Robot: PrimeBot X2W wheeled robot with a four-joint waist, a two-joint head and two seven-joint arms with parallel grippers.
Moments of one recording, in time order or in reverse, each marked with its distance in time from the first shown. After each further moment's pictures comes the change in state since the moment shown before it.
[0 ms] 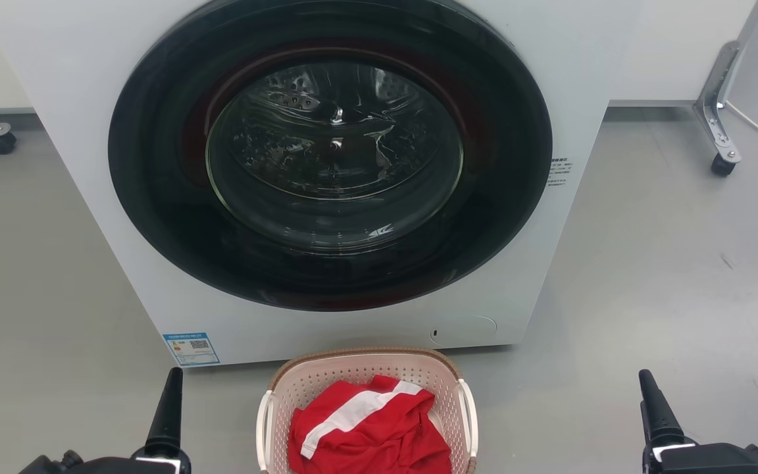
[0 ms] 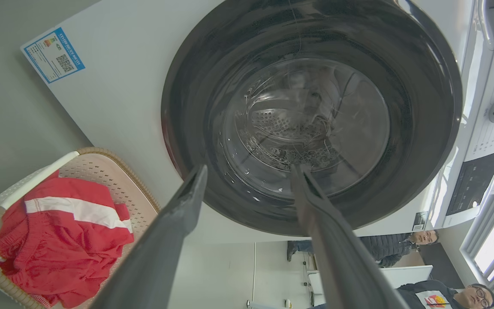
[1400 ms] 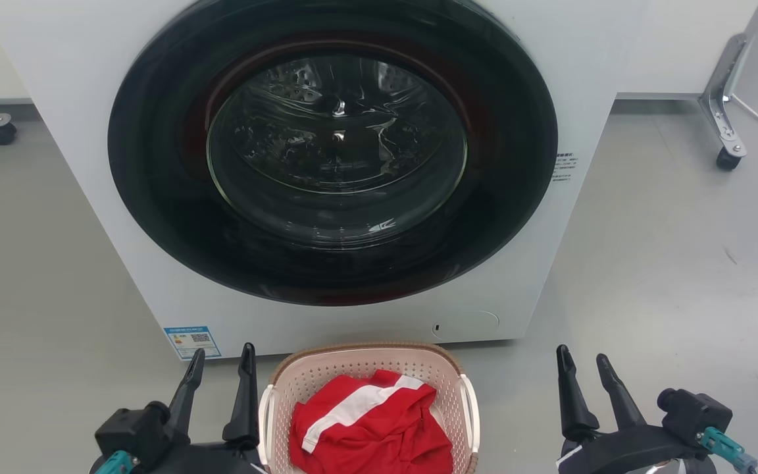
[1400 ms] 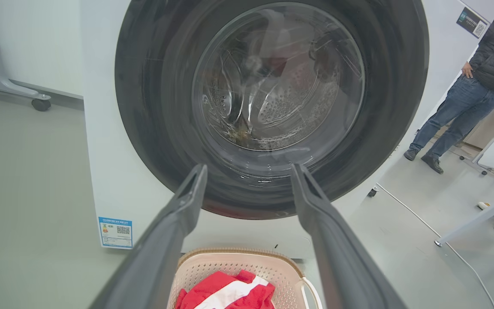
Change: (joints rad) left arm 0.005 0.054 -0.222 -0.155 0.881 0.131 -0.157; right arm -0.024 -0.020 0.237 -0.088 -0.783 -0.107 -0.156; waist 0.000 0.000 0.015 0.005
